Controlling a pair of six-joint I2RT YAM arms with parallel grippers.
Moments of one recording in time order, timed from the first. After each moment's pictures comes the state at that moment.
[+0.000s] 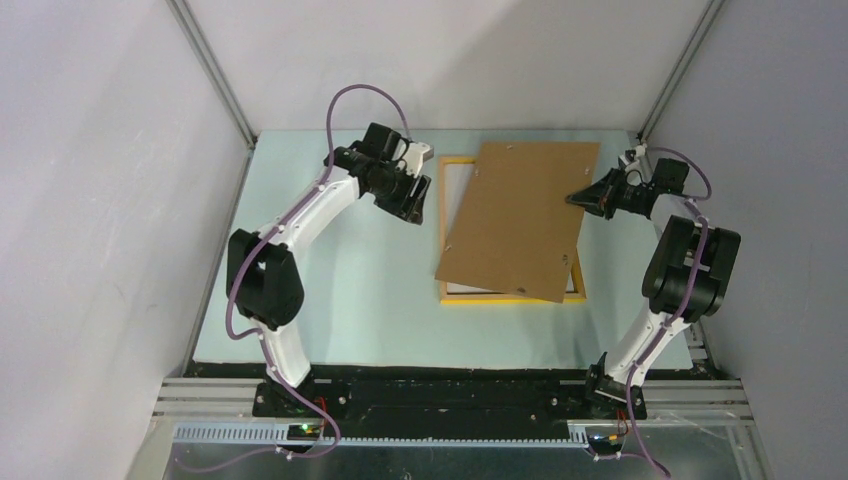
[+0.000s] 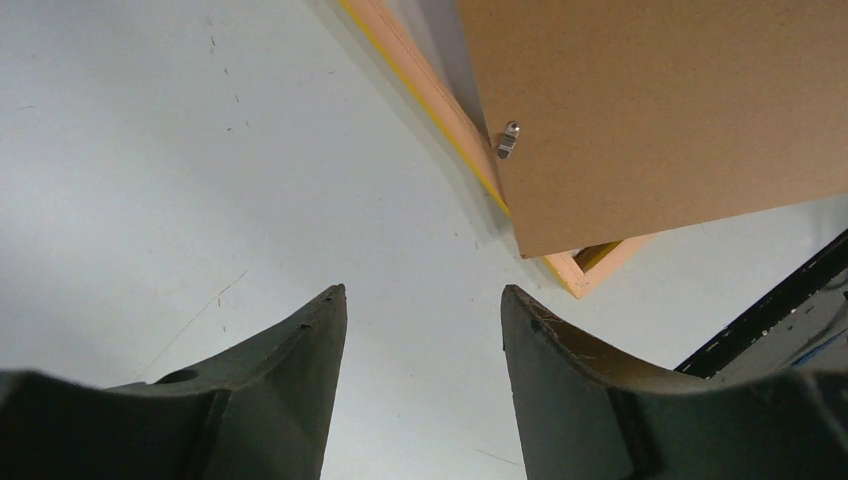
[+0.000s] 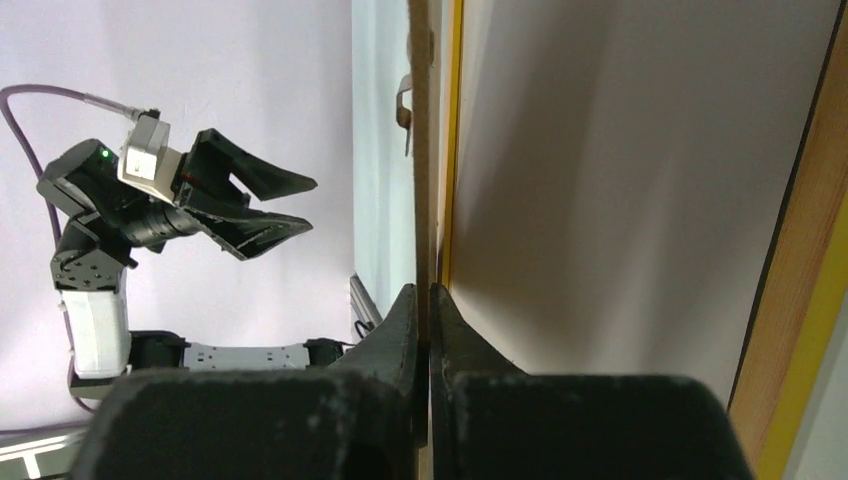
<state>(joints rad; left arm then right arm) -0.46 1.83 1.66 -0.85 0.30 0.09 -0.35 1.85 1.22 -0.20 -1.20 0.48</state>
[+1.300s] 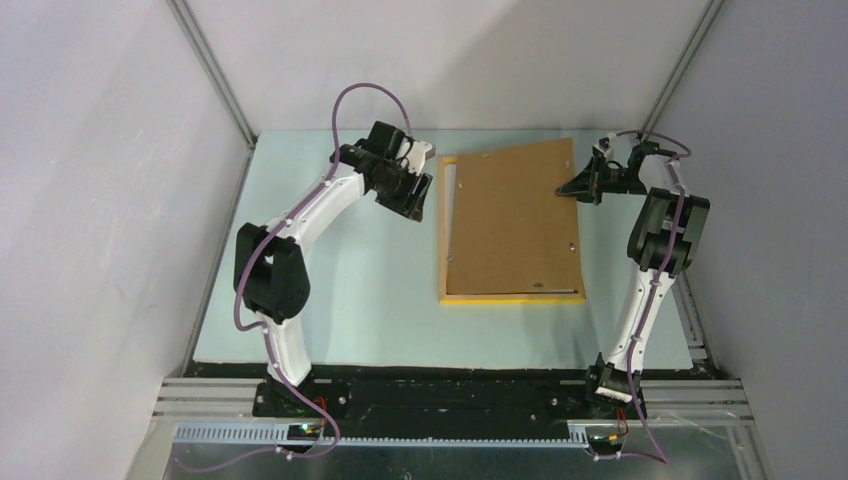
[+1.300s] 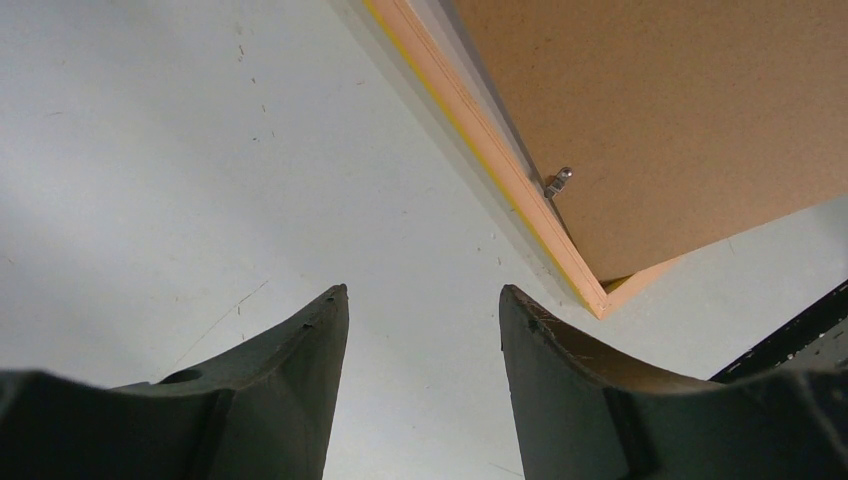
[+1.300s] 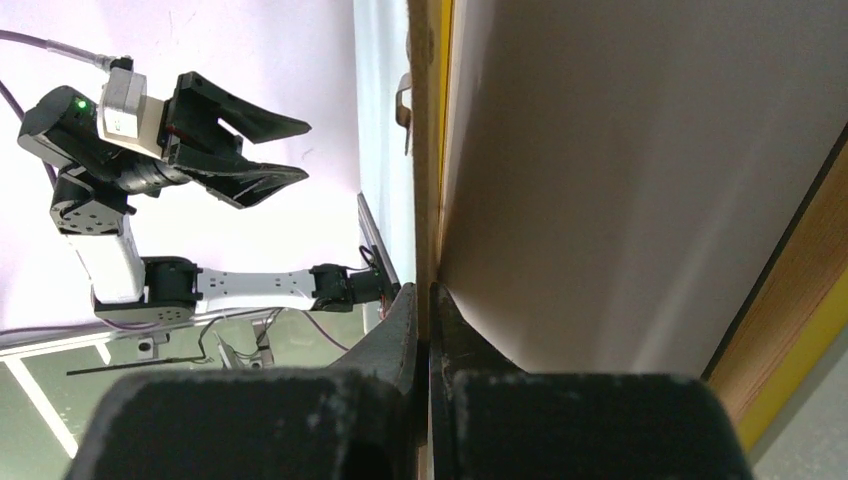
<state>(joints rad) -0.45 1.88 1.70 -0.85 0.25 0.09 -0.29 2.35 1.95 -1.05 -1.29 -0.08</state>
